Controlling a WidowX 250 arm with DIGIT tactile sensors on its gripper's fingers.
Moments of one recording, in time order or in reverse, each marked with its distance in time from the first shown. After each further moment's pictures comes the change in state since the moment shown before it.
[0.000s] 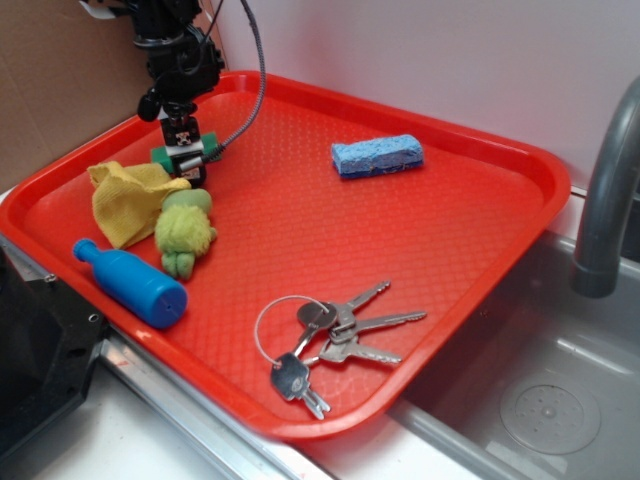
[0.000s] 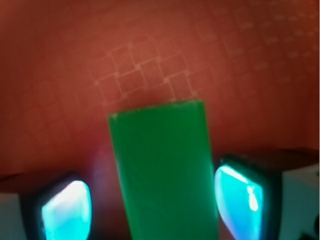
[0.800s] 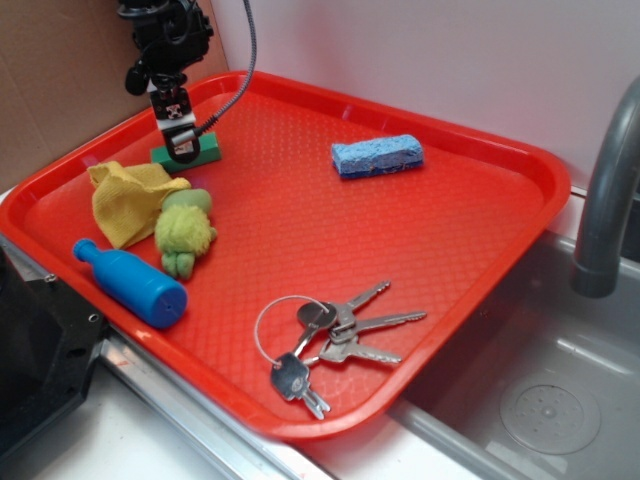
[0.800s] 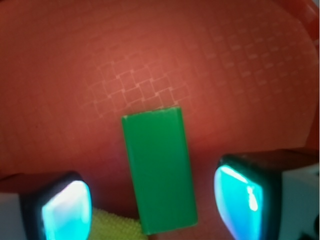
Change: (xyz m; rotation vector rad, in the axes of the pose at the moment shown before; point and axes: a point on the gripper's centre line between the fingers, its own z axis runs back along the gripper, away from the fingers) arm -0.006 0.001 0.027 0.039 -0.053 0.023
